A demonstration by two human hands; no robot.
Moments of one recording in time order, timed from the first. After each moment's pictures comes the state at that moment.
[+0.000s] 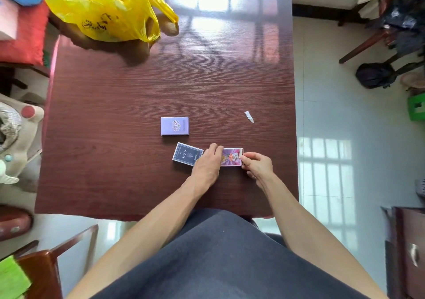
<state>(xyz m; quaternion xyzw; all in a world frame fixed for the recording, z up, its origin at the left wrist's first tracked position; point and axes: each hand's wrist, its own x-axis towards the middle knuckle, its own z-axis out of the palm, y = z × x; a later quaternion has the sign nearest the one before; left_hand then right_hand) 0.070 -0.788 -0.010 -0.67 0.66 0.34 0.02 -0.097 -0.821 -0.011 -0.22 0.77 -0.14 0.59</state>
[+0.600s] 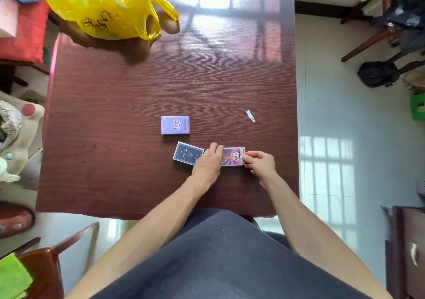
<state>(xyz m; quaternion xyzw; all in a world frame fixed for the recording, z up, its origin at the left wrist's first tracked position) 0.071 -0.788 -0.006 -0.68 0.65 0.35 0.01 -0.103 -0.826 -0.012 -0.26 0.77 -0.13 0.57</state>
